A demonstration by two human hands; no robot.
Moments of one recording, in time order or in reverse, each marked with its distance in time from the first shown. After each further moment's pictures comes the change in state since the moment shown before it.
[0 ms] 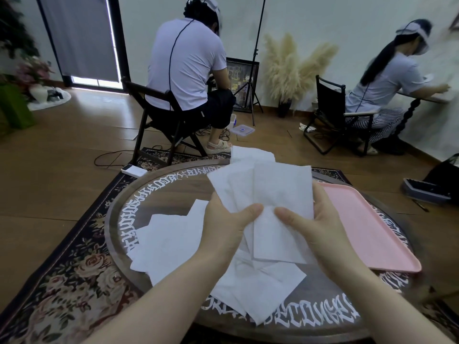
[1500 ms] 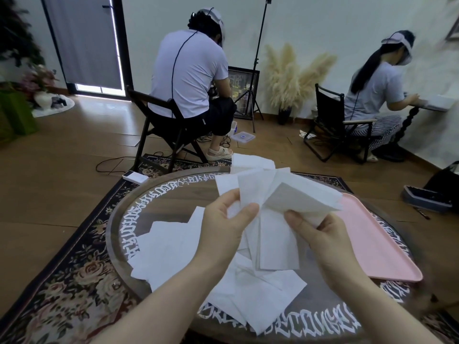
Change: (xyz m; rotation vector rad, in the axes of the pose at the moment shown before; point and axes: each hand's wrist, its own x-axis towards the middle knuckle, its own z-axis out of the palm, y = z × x) left_hand -0.003 0.010 -0.004 -0.020 -0.109 0.110; right_hand -0.009 -0.010 0.006 0.102 0.120 0.042
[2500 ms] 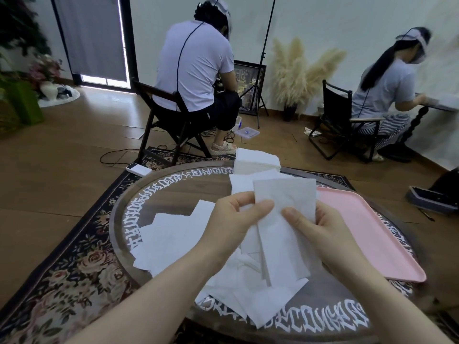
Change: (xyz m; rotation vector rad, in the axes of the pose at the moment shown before) left_hand 0.004 -0.001 -0.002 -0.066 -0.193 -0.164; right_hand 0.014 0.005 -0.010 -0.321 -0.126 0.054
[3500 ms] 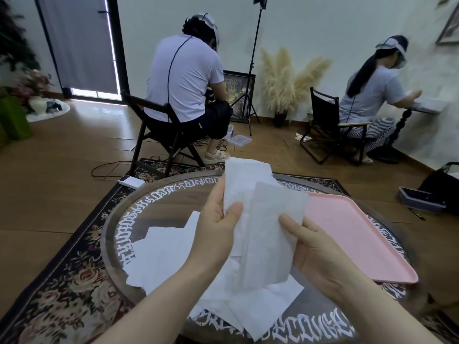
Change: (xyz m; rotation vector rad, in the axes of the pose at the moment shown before) left_hand 0.004 -0.001 -0.004 0.075 0.099 0.269; right_hand -0.001 0.006 0.002 0.545 -0.134 0.259
